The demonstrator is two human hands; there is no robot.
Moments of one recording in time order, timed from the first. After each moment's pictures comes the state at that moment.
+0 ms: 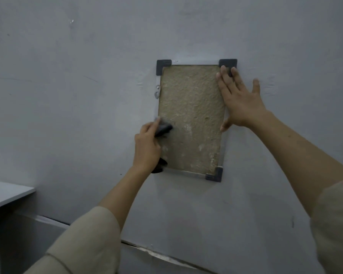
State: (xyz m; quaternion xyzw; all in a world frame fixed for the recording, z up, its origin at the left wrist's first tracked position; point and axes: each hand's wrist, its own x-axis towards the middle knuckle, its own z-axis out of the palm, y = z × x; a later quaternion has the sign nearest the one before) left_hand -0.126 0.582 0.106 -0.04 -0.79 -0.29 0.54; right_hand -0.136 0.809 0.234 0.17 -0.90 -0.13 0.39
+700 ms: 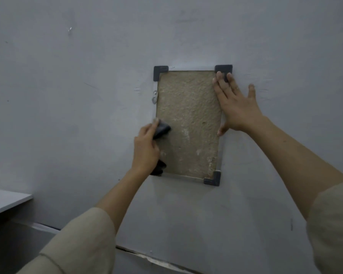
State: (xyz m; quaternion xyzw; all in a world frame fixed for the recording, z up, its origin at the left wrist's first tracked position) left_hand -0.126 0.584 0.113 -0.07 -0.77 -0.31 0.55; right_hand -0.137 0.810 0.233 0.18 -0.90 -0.13 0.39
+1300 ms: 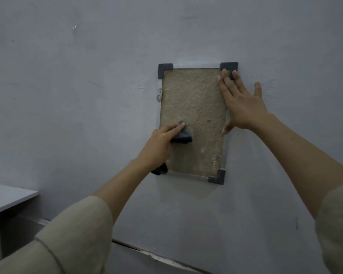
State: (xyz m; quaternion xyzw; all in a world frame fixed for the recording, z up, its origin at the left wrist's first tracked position) left_hand -0.133 0.578 0.122 -0.21 -0.84 -0.16 0.47; right_hand -0.138 0.810 0.234 0.18 -0.90 -0.13 0.39
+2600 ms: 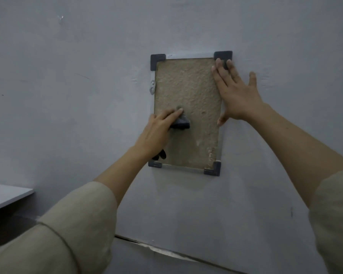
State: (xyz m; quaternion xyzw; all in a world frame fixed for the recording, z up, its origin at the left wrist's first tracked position) left_hand -0.128 0.593 0.138 -0.17 -0.85 -0.09 0.49; right_hand -0.138 0.810 0.232 0.18 -0.90 -0.12 0.39
